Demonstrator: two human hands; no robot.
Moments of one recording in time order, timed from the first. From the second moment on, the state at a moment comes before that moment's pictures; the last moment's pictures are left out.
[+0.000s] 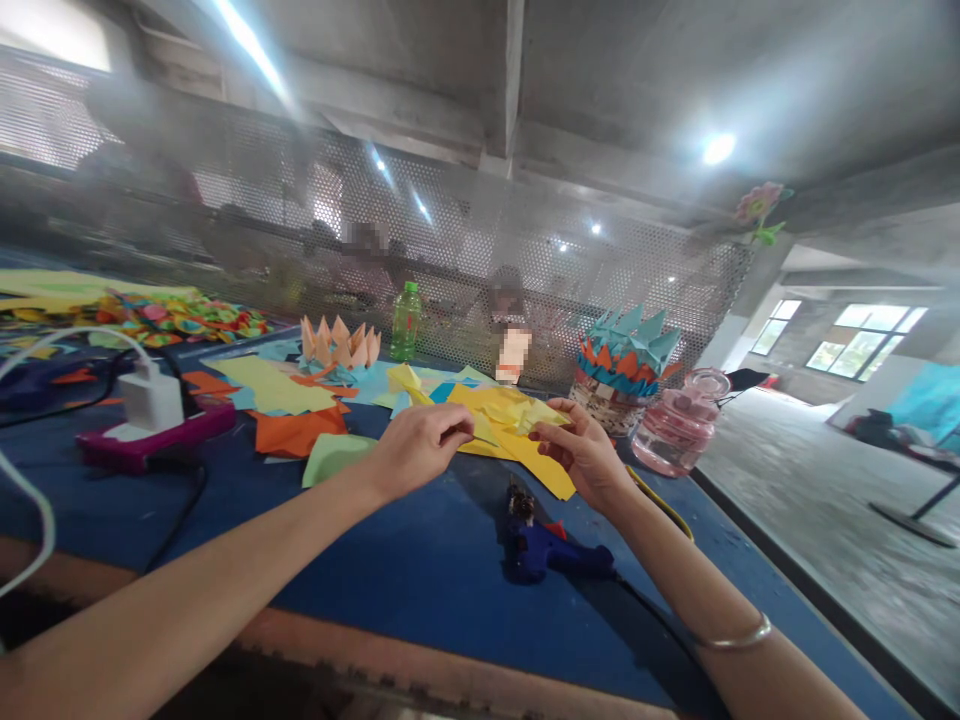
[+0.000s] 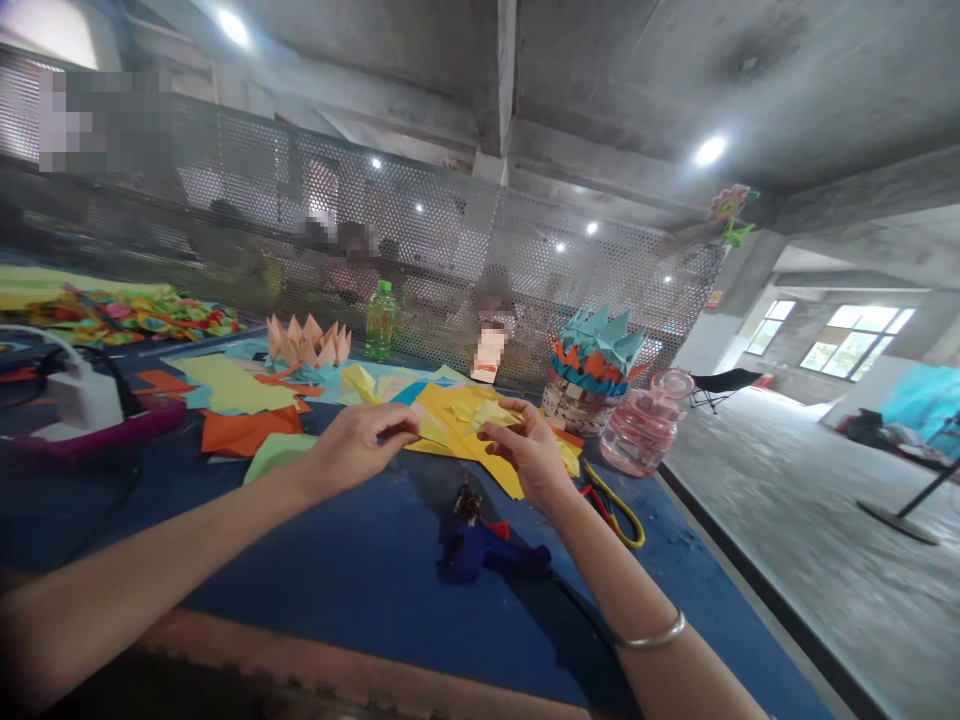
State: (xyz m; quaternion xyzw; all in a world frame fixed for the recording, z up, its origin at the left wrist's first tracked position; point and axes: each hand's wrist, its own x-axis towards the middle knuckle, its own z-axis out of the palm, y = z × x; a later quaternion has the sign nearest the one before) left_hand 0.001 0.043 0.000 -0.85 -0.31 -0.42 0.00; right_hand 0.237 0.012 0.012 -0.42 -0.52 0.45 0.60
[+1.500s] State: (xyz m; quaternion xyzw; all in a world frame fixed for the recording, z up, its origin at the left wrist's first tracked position) left_hand 0.011 0.036 0.005 -0.82 -0.31 -0.43 -0.21; right_hand 0.224 0.008 0.001 -0.44 -0.70 0.26 0.50
